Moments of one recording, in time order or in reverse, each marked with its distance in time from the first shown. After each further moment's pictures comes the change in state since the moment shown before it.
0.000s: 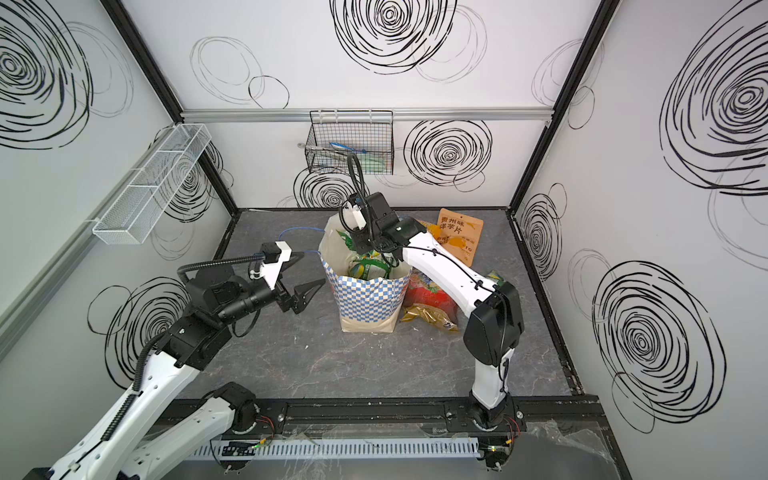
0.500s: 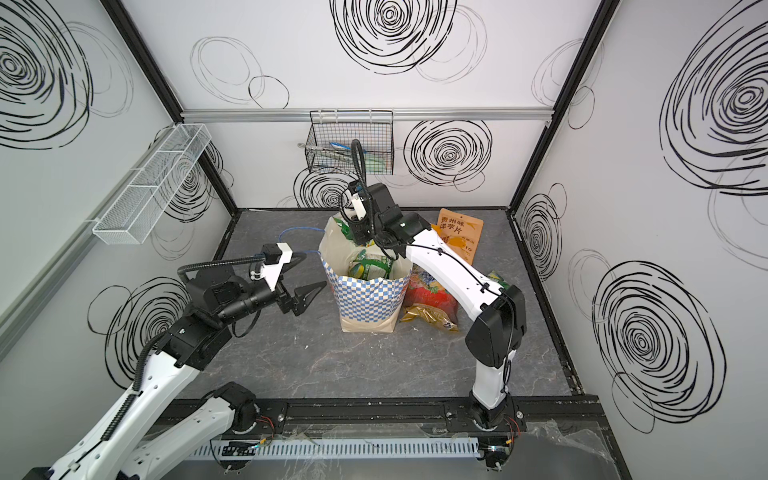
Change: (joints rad) left arm -0.009 0.000 0.000 0.001 0.046 0.000; right arm 0.000 -0.020 0.087 0.038 -0.008 0.001
